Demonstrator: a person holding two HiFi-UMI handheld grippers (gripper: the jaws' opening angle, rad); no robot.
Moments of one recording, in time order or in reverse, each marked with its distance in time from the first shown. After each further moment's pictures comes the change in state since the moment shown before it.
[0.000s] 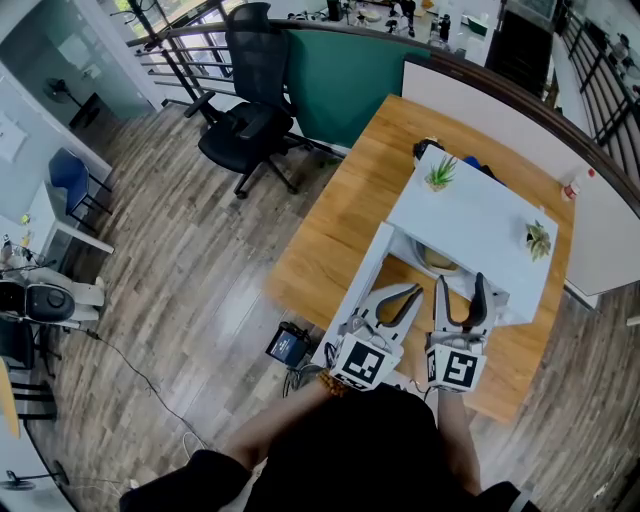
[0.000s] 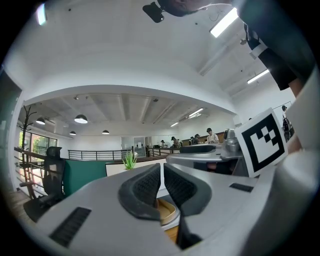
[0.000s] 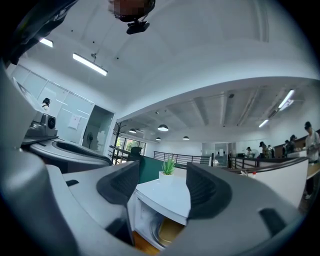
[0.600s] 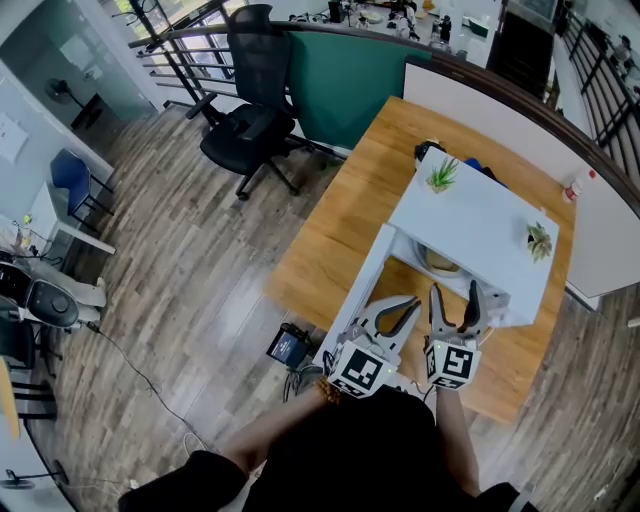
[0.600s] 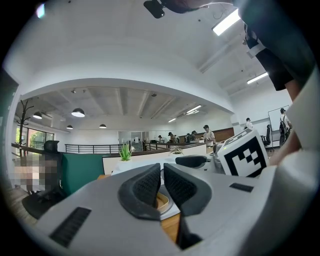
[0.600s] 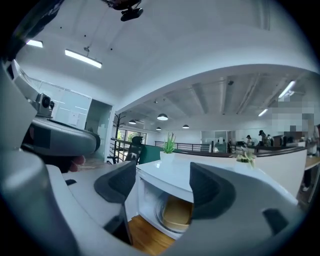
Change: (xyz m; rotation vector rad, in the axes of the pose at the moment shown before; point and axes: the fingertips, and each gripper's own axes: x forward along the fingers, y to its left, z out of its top) left arm -0.012 -0.014 -0.021 -0.051 0.067 -0.035; right arm 0.000 0.001 -0.054 0.050 0.138 0.003
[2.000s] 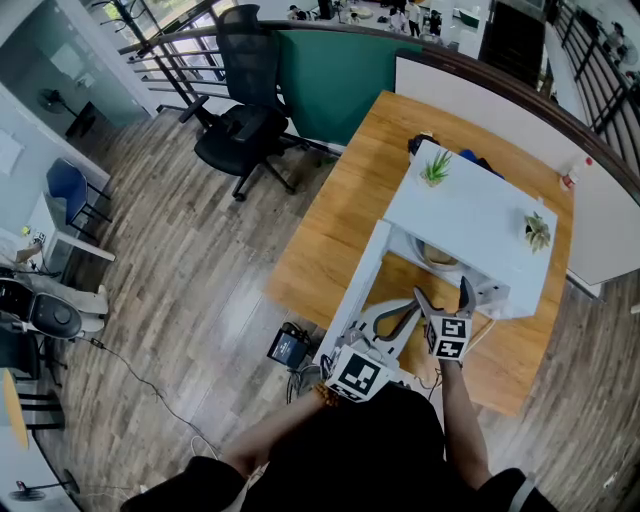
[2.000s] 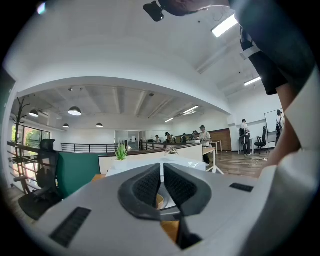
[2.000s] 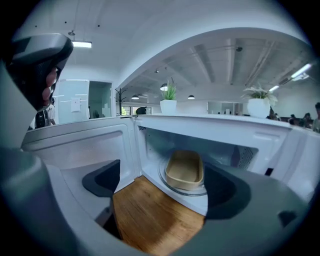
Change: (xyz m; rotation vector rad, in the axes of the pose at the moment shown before) left arm -0.006 -0.011 0.001 -0.002 0.004 -0.040; right arm 0.037 -0.002 -0.137 0.049 0.332 0.096
